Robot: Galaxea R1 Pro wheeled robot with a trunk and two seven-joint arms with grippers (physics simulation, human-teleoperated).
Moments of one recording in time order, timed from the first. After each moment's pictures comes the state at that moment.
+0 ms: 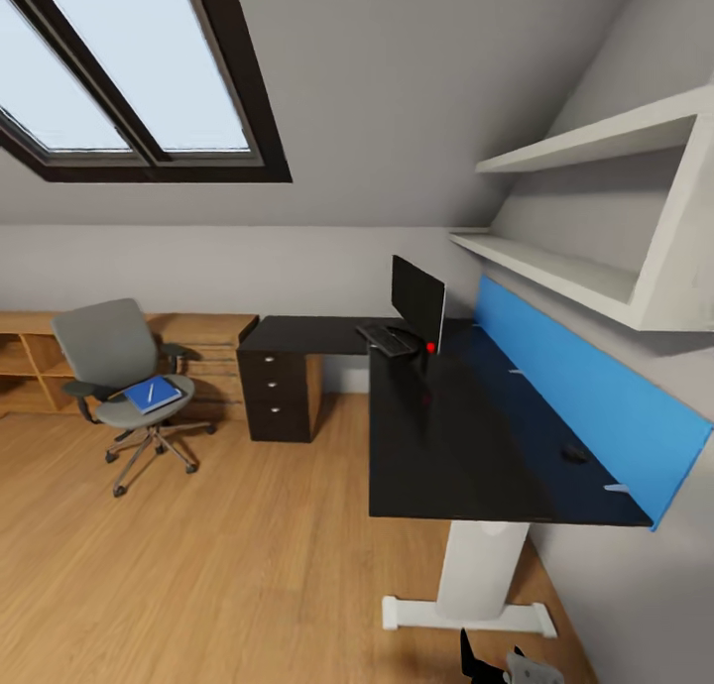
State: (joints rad) left arm -0.20 -0.05 -0.32 -0.32 0.40 -0.33 0.22; right arm -0.37 0.02 -0.48 0.02 0.12 -0.86 0.17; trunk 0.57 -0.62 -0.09
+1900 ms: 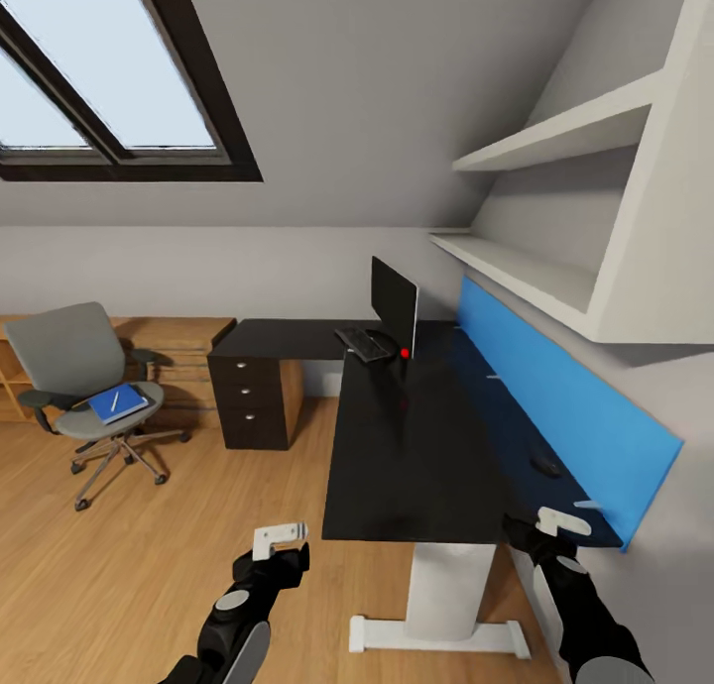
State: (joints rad) left arm -0.18 -0.02 -0.38 -1.36 0.40 0.46 0.49; right arm -0.48 0.00 -0.43 -0.74 0.12 0.12 -0.05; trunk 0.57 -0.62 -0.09
